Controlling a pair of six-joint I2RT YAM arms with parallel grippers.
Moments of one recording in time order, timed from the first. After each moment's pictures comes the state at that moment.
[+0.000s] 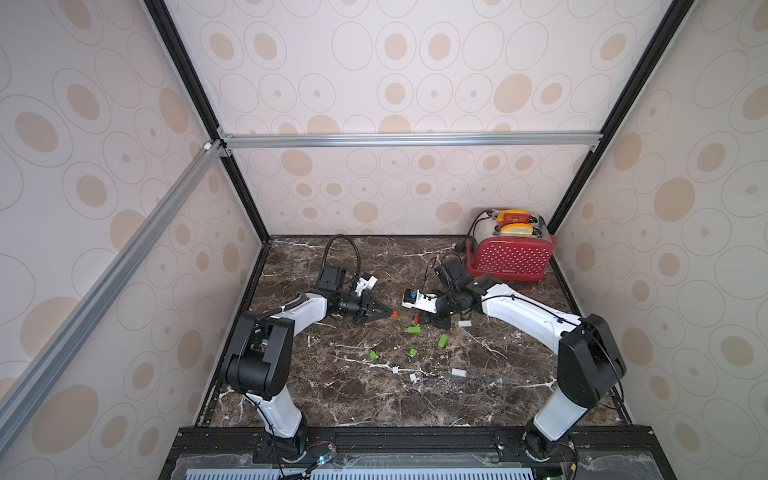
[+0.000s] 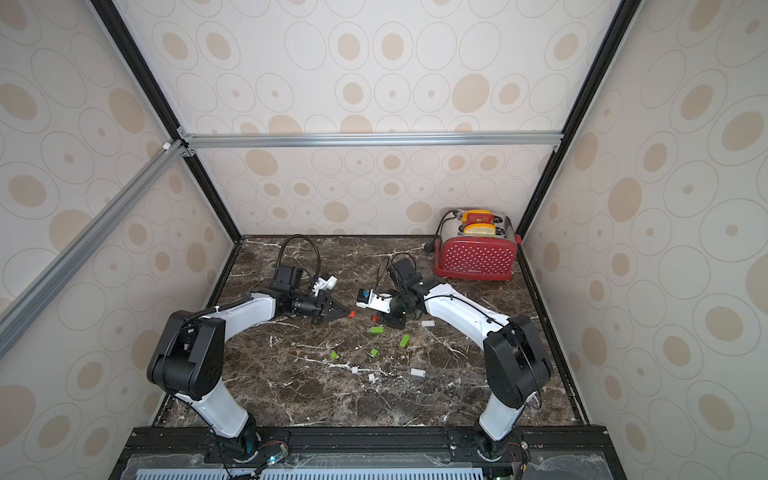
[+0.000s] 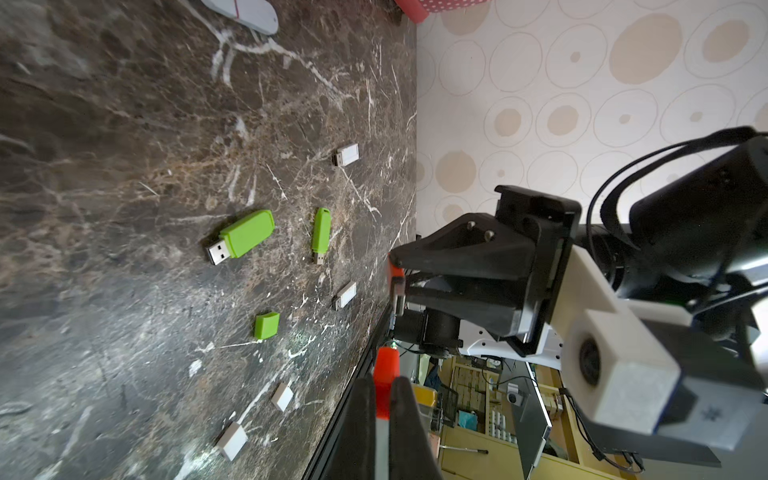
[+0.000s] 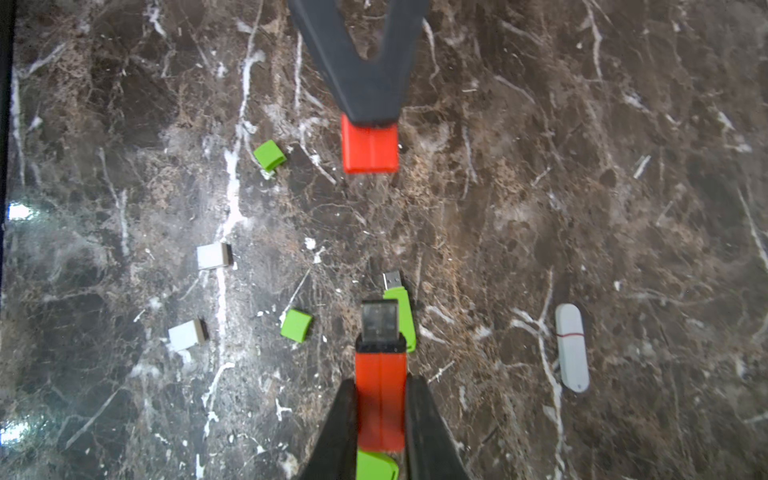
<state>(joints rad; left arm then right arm) -0.25 1.71 1.00 -0.26 1.16 -0.55 0.70 1.69 1.26 -0.65 -0.39 -0.78</state>
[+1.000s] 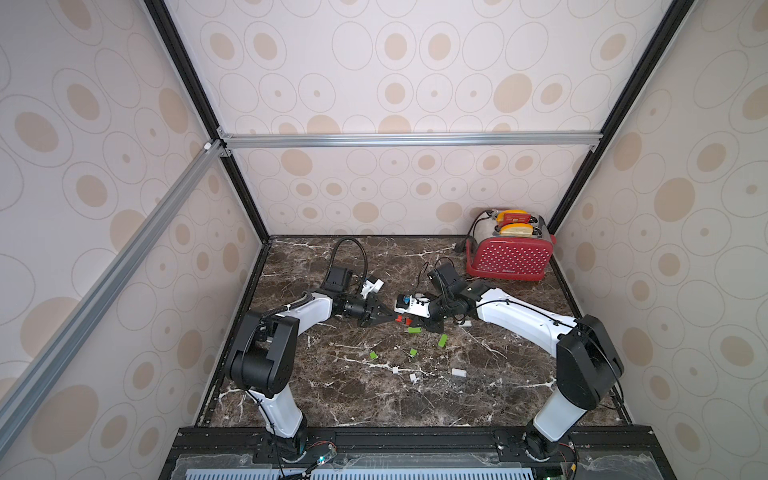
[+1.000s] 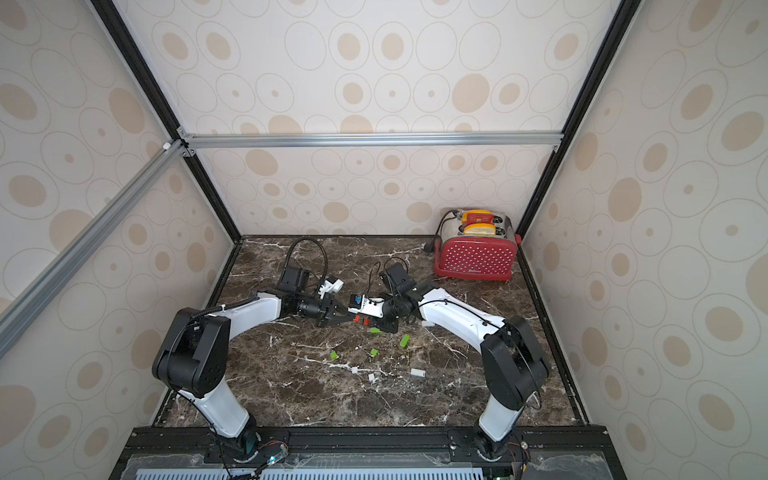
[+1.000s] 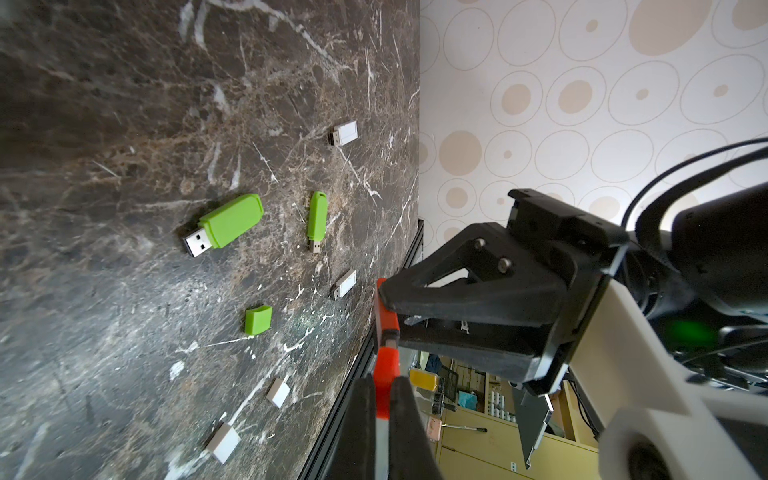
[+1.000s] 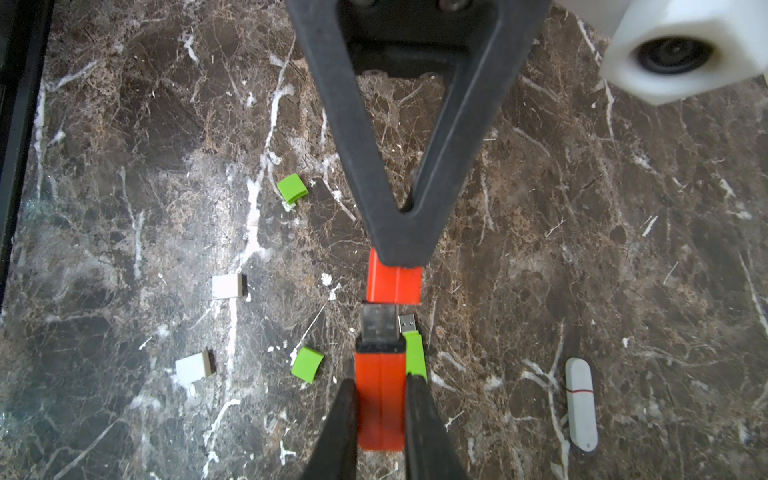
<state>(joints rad) -0.29 1.73 1.01 -0.29 1.16 -0.53 0.75 1.69 1.25 -0.58 -0.40 -0.78</state>
